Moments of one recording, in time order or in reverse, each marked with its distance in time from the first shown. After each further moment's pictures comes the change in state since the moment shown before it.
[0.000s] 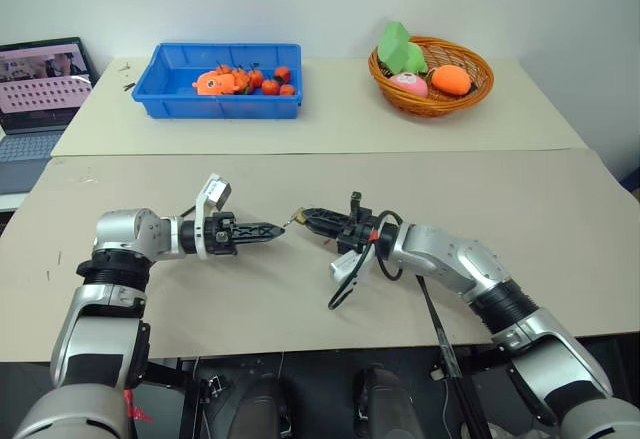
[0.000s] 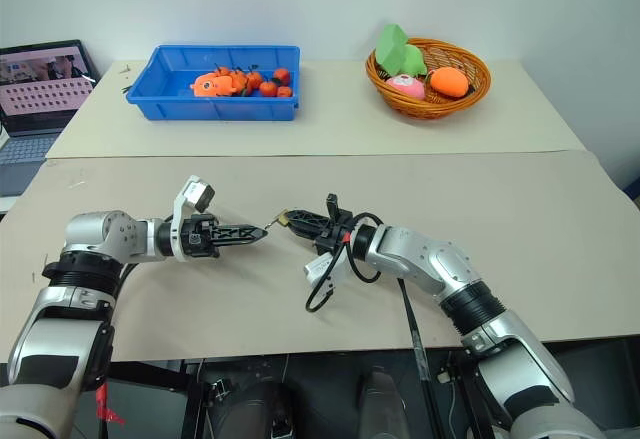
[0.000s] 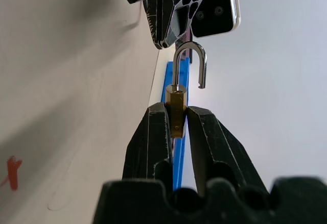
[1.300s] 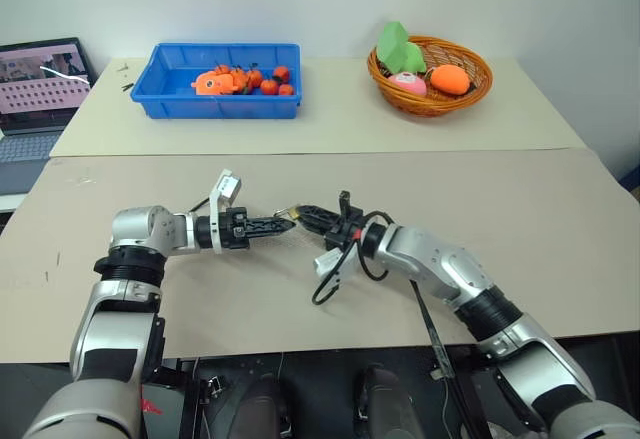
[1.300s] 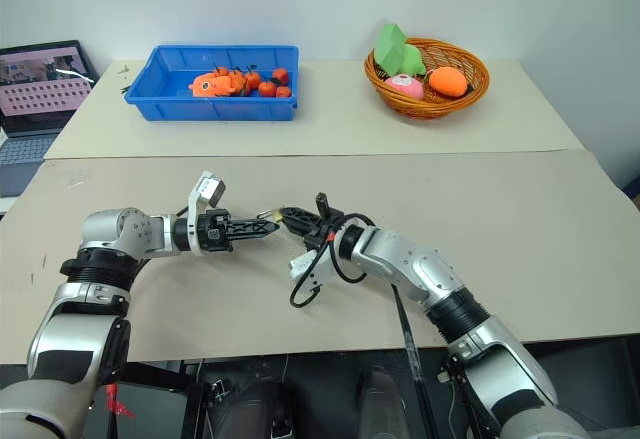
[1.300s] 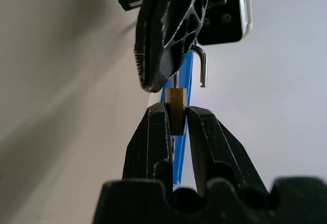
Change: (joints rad) left arm -0.027 -0.078 0.051 0.016 0.023 -0.036 0.099; right arm 0.034 0.062 0.013 -0.060 -0.062 0.164 0.067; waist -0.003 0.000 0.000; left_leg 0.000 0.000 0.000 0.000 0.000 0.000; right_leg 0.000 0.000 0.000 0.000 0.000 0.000
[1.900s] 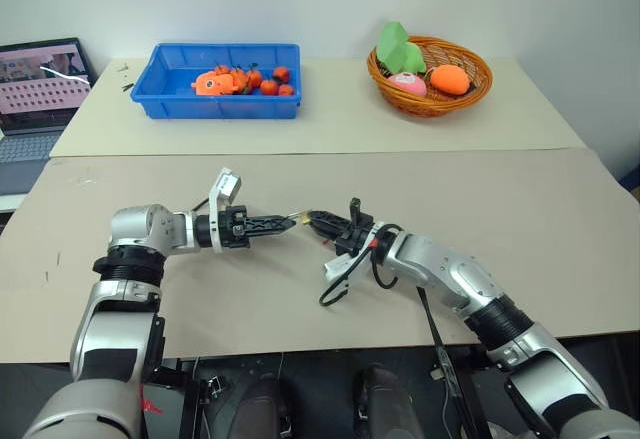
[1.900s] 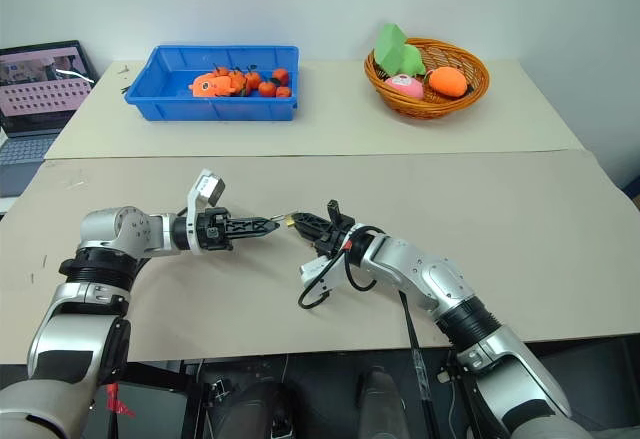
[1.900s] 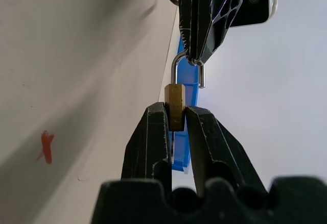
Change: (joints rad) left arm 0.000 0.000 0.008 -0.018 -0.005 0.024 -0.005; right arm 0.060 -0.046 -0.001 -0.060 -0.014 0.022 -0.019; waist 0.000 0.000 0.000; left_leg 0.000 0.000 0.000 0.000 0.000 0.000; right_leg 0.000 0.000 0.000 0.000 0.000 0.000
